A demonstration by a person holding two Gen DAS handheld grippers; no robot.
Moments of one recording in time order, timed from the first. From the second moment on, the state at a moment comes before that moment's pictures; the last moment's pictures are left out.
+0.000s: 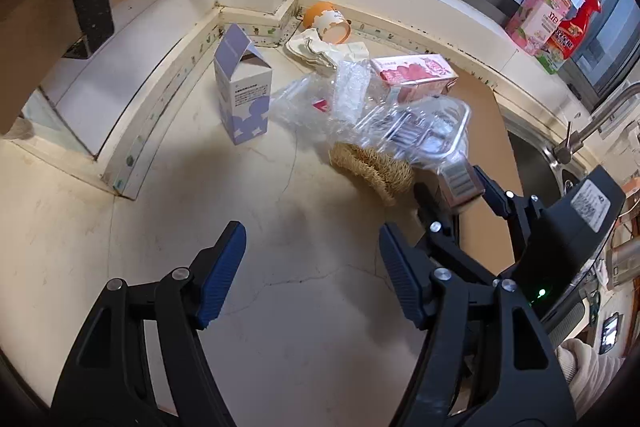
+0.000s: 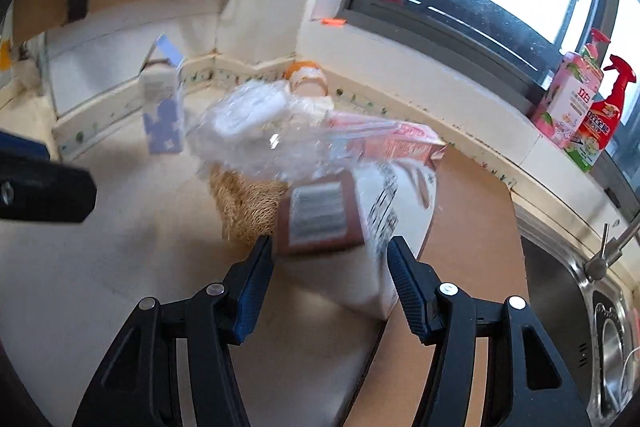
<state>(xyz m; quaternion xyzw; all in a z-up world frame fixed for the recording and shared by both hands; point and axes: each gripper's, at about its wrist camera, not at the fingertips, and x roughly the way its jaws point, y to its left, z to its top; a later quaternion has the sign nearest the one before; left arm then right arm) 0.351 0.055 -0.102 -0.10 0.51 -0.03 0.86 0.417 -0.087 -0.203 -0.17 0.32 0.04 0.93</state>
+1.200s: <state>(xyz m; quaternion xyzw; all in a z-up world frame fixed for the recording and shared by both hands) 0.472 0.049 -0.171 -0.41 0.50 -0.05 0.76 0.414 -0.153 -0.174 -0.04 0.32 0.05 0.94</state>
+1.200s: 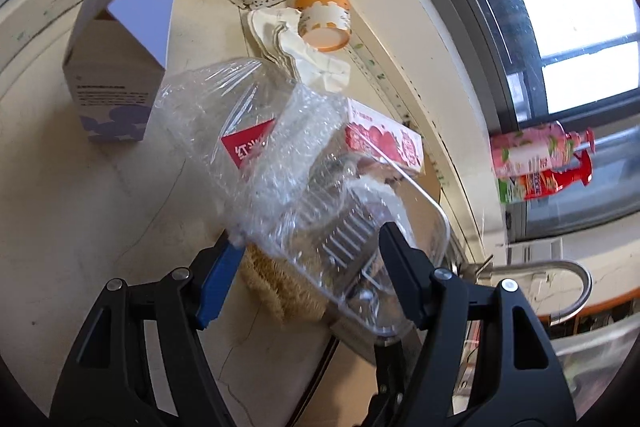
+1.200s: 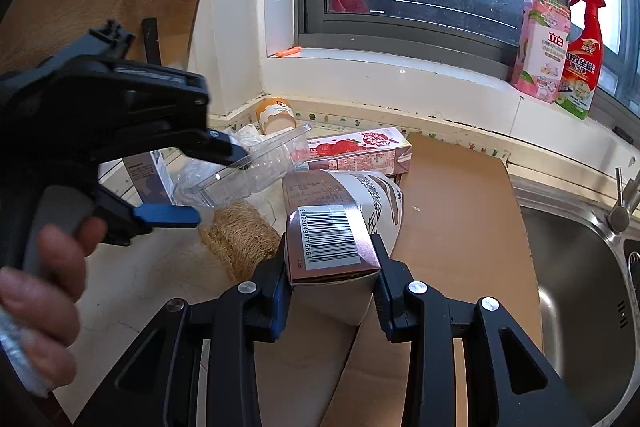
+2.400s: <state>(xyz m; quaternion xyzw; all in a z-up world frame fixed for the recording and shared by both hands) 0.284 0.068 -0.047 -0.15 0.46 -0.10 0.87 0.318 -0.163 -0.085 0.06 0.29 0.04 0.95</state>
